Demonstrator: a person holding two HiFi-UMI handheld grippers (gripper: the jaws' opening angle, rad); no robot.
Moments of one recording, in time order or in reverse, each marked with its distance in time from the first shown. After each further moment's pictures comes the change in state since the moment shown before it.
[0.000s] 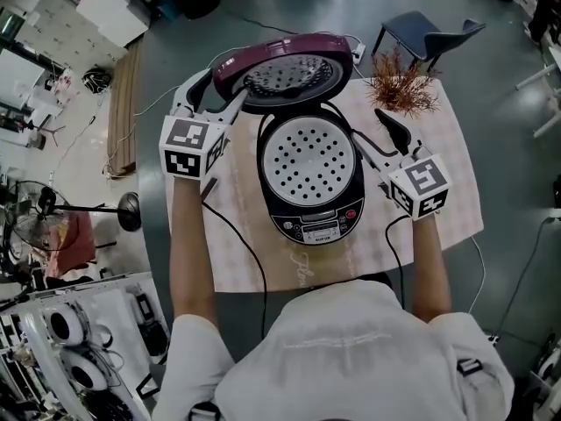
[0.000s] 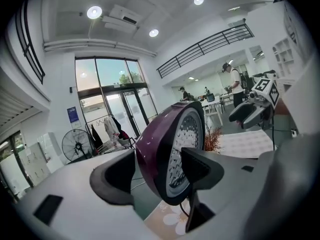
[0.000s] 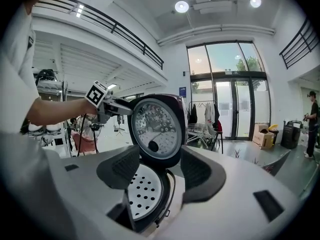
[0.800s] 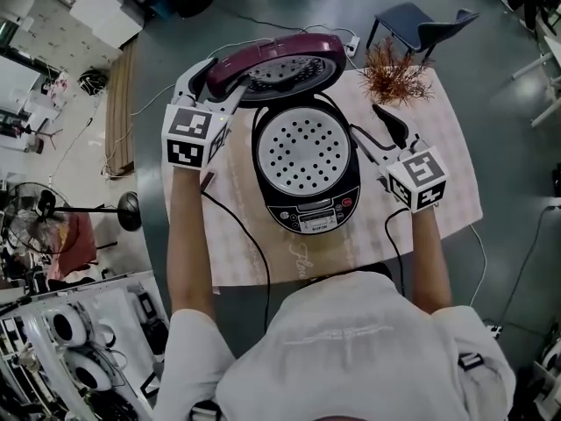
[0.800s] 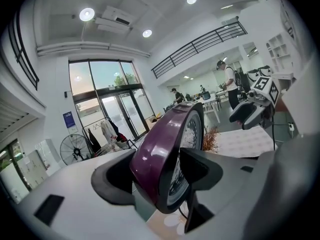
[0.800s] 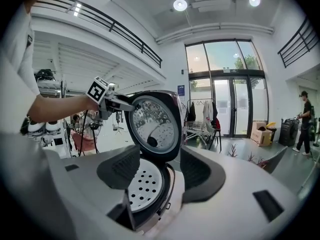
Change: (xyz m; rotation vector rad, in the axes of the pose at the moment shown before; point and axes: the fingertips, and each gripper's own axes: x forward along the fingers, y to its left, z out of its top) left arm 0.005 -0.016 0.016 0.058 -0.003 -0.024; right arm -0.015 0.000 -0.011 0.012 0.021 -0.015
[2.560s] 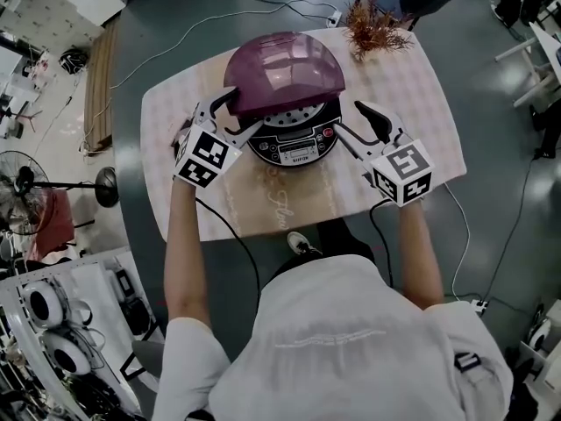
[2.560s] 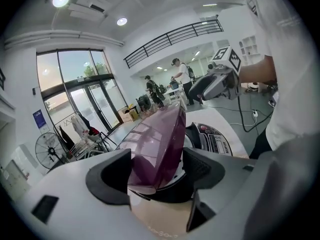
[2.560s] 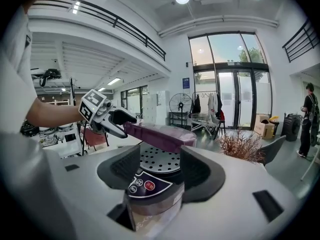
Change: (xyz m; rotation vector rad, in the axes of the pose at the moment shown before) left arm -0.095 -0.188 -0.105 0.145 0.129 -0.291; right arm -0.087 0.095 -0.057 0.011 0.087 0.053
